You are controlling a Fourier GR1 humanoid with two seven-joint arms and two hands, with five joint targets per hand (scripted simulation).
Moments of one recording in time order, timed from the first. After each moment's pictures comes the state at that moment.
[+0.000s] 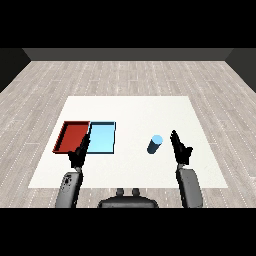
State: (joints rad) left arm 0.04 0.08 -0.01 -1.58 0.00 -0.01 0.00; right arm -0.01 -0.10 -0.05 -1.58 0.01 0.02 0.02
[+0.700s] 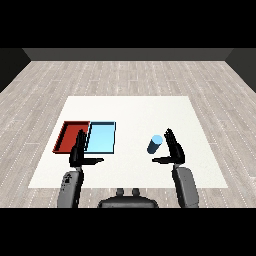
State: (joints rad) left arm 0.03 0.03 0.03 -1.62 0.03 -0.01 -0.27; right arm -0.04 -0.06 -0.04 -1.51 -0.08 0.16 -0.23
